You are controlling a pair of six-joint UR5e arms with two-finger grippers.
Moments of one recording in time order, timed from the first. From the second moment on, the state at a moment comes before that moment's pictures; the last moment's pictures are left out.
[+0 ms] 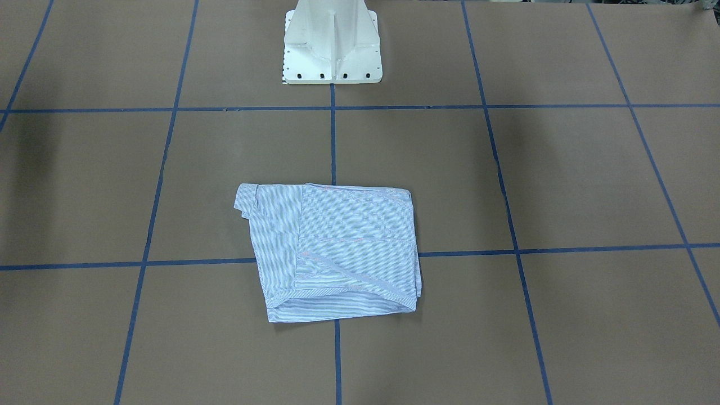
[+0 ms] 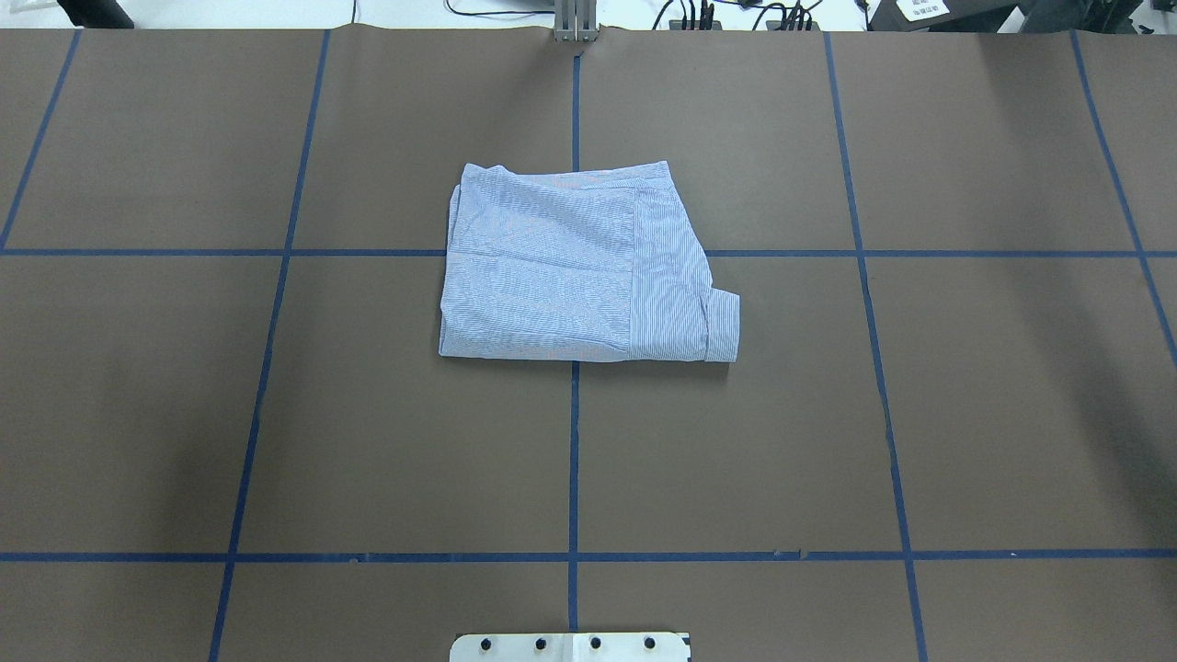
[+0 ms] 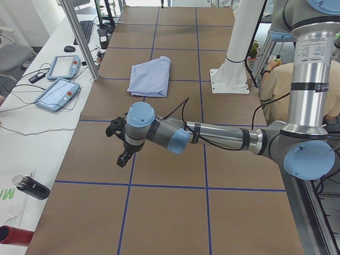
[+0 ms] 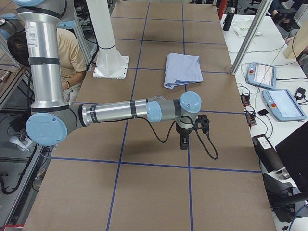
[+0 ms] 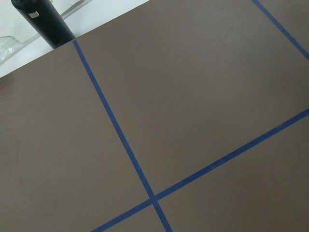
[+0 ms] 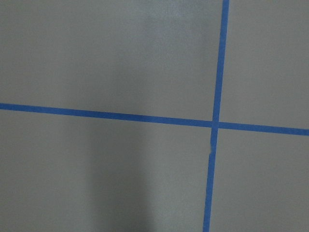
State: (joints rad) left arm -1.56 -1.58 -1.70 -1.85 -2.35 0.15; right arm 1.47 -1.53 1.70 -1.61 2.37 0.09
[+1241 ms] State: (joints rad) left arm -1.56 -1.53 -1.82 -1.74 -2.36 0.15; right arm 1.52 -1.62 1.74 -1.60 2.42 0.09
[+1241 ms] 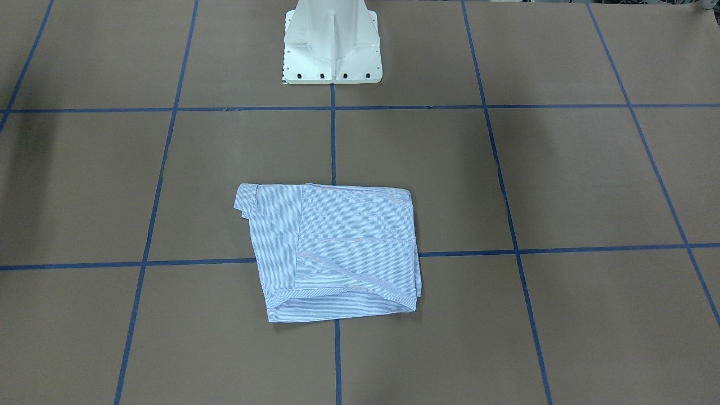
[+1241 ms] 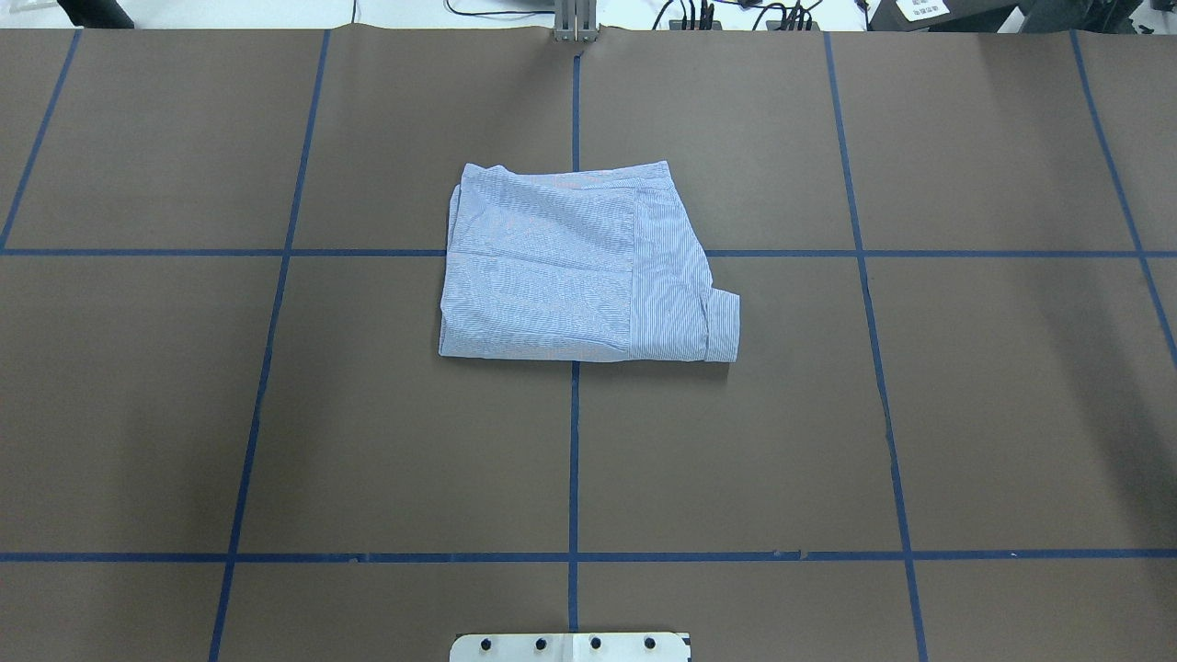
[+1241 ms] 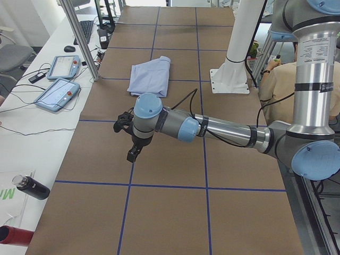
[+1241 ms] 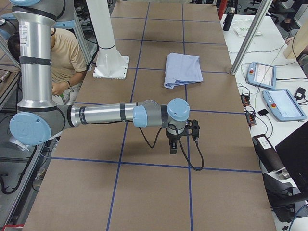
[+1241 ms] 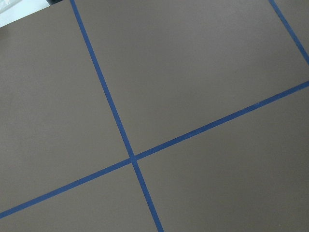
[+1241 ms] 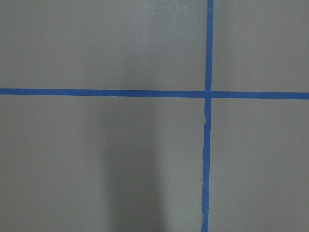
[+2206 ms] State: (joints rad) left arm -1.56 -1.50 -1.84 -1.74 -2.35 0.14; right arm 1.51 -1.64 1.77 -1.60 2.35 0.09
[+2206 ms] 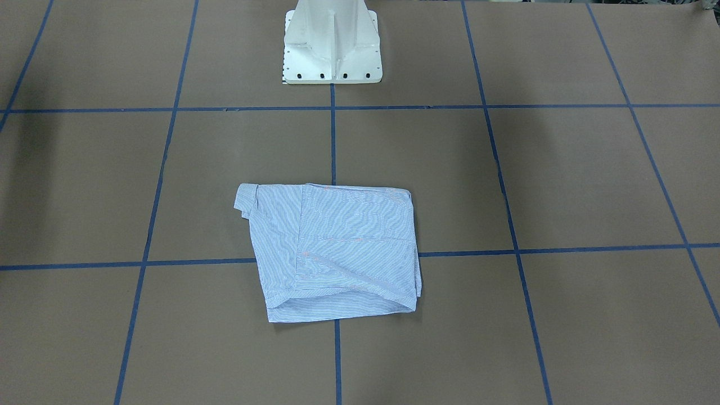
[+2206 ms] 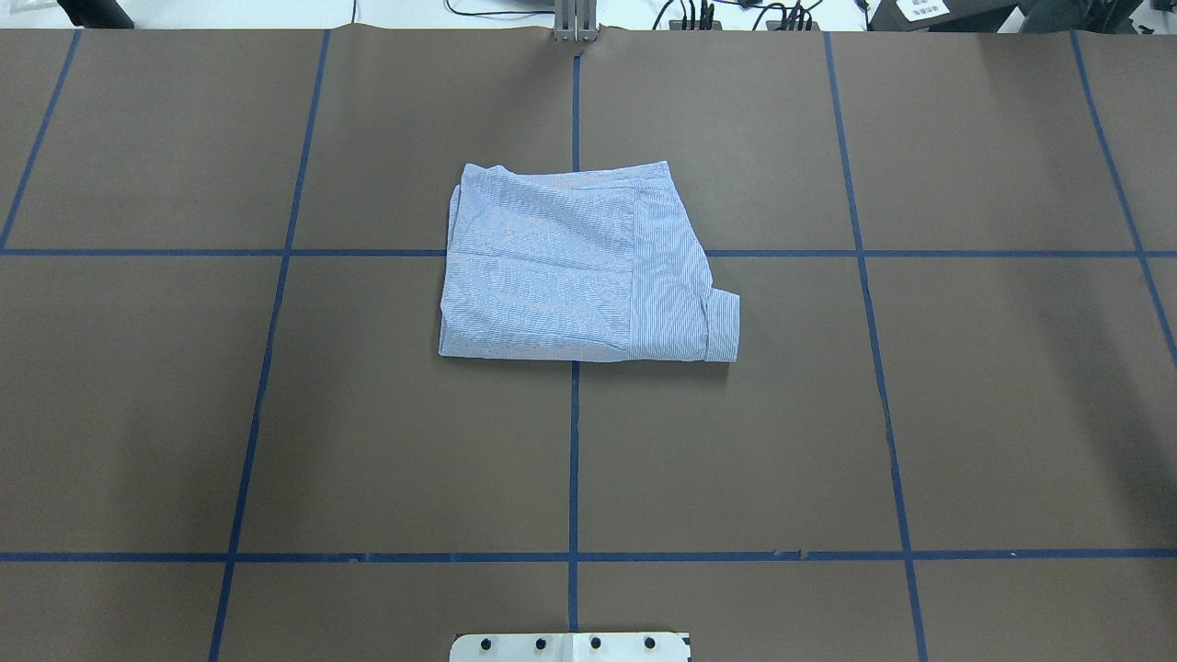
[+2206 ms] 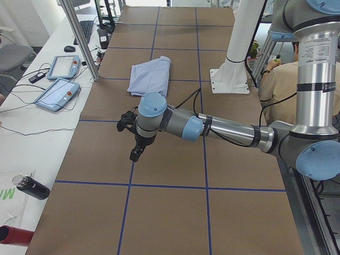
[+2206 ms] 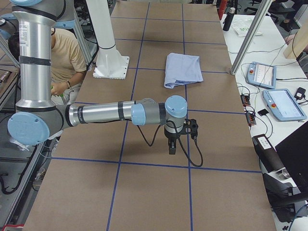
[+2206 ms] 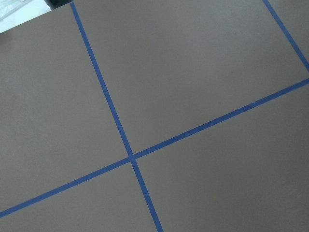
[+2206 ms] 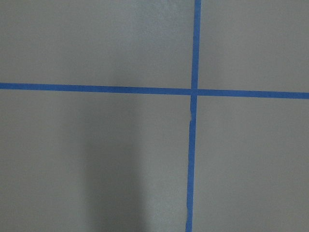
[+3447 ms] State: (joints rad) left arm -1.56 -1.49 -1.82 -1.74 -2.36 0.15; right arm 1.50 -1.63 1.75 -1.60 2.40 0.10
